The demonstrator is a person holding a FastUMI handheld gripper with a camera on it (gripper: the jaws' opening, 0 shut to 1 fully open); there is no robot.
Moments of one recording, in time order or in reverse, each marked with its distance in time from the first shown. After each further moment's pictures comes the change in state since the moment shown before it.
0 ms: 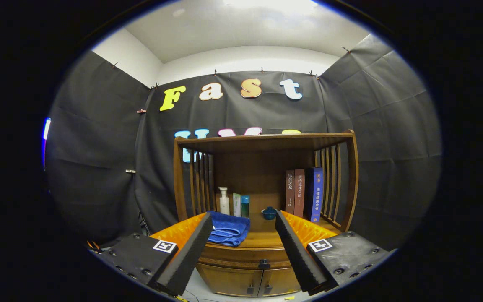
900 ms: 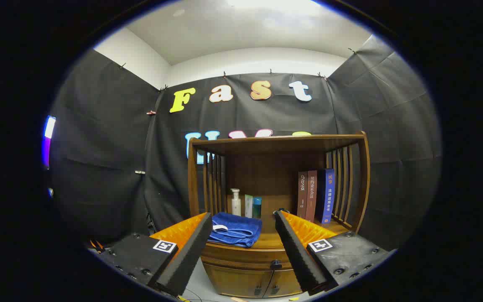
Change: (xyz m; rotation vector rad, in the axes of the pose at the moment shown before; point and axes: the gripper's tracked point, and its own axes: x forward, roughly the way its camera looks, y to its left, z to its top) arm -0.002 0.030 -0.003 0.000 -0.011 0.063
